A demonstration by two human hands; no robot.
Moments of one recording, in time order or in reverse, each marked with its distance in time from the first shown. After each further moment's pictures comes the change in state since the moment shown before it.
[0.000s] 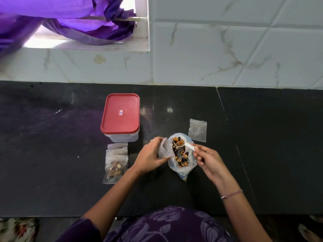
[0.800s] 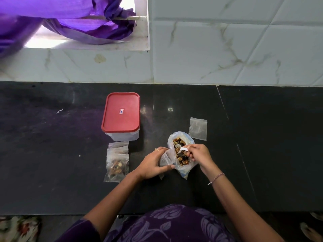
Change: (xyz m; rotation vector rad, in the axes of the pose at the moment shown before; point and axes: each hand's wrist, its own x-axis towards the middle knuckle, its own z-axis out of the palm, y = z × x) left_hand -0.016 -0.006 0.011 -0.058 -0.270 -0.043; right_hand 0.040 0.018 0.015 -0.573 0.146 -0.043
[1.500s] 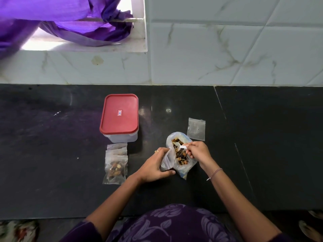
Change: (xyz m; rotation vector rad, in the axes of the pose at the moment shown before) left_hand 0.001 -0.006 0.009 -0.016 -0.025 0.047; right_hand 0.012 -0.002 -0.002 -0.044 0.027 -0.017
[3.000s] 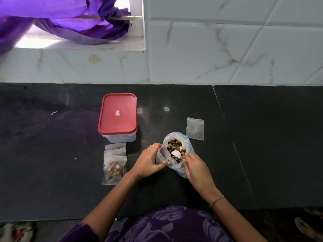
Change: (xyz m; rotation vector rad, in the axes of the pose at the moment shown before) left_hand 0.002 0.001 -0.014 0.091 0.162 -0.009; right_hand -0.048 0.047 0.004 -0.790 0.123 -0.795
